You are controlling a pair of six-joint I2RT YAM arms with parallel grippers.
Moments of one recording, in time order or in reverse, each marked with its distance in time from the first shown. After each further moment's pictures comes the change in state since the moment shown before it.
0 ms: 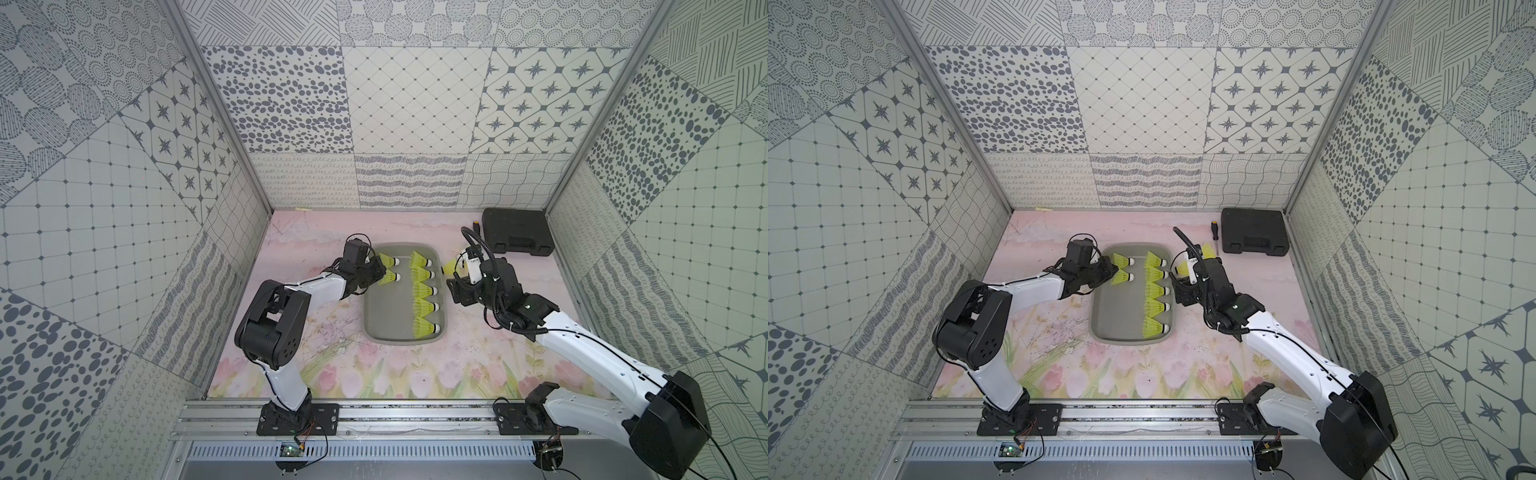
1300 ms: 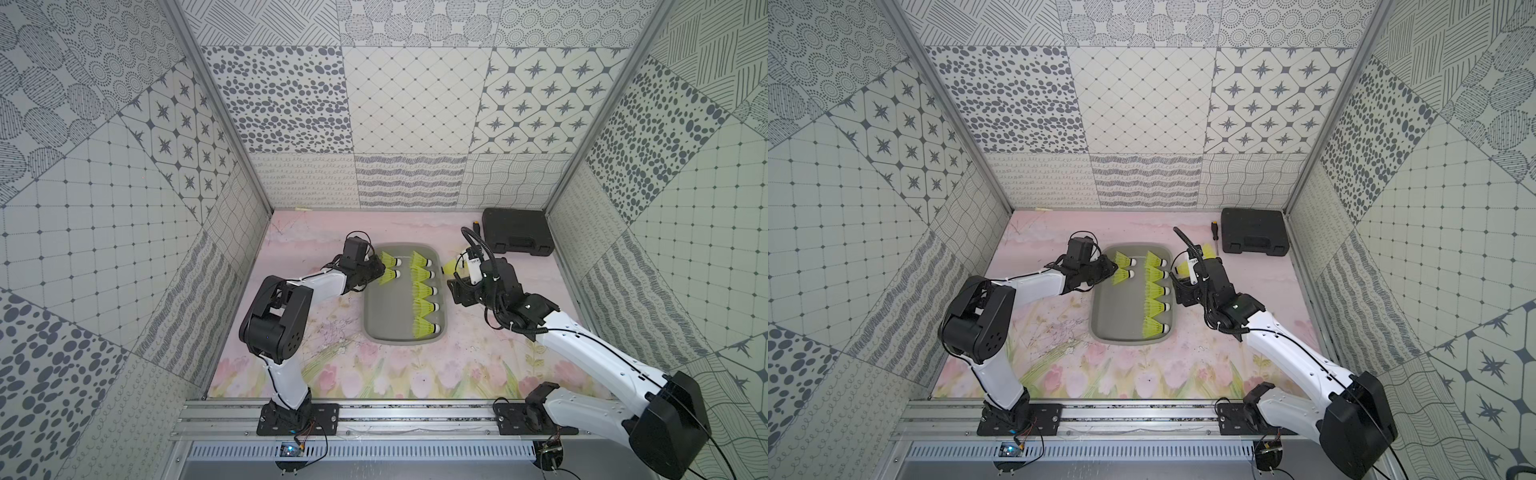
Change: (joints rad) left arm 0.016 0.042 0.045 -0.049 -0.008 0.051; right arm -0.005 0.001 0.000 -0.014 0.000 0.000
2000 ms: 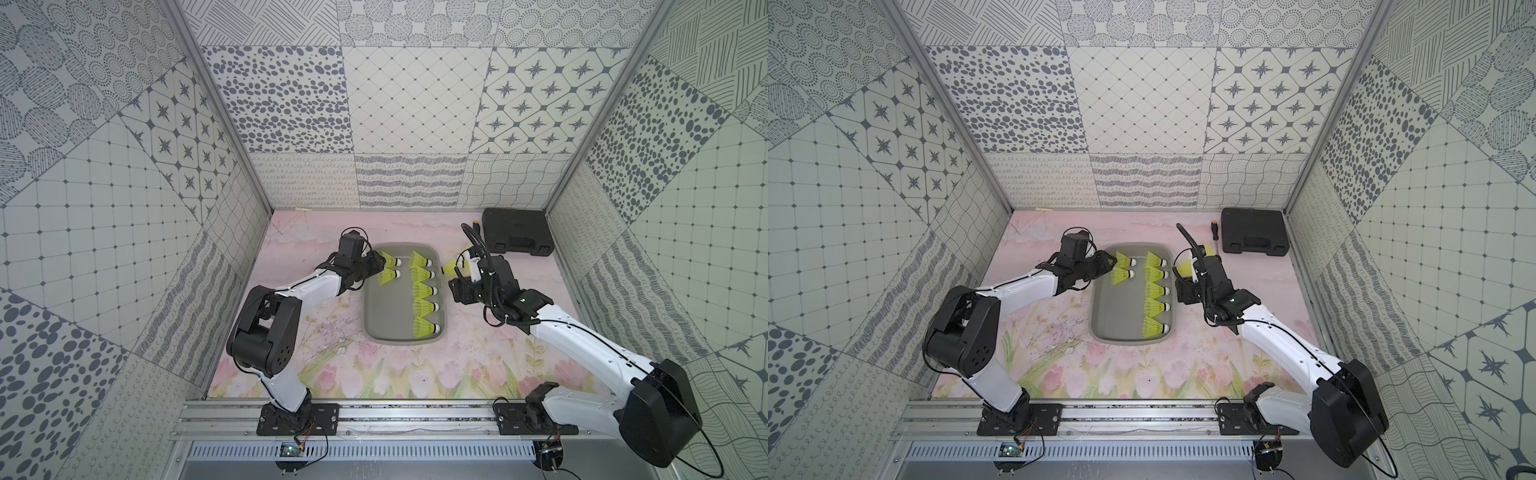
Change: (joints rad) left arm 0.001 -0.129 -0.016 -0.041 -0.024 0.053; right arm -0.060 0.087 0.016 -0.019 -0.042 0.084
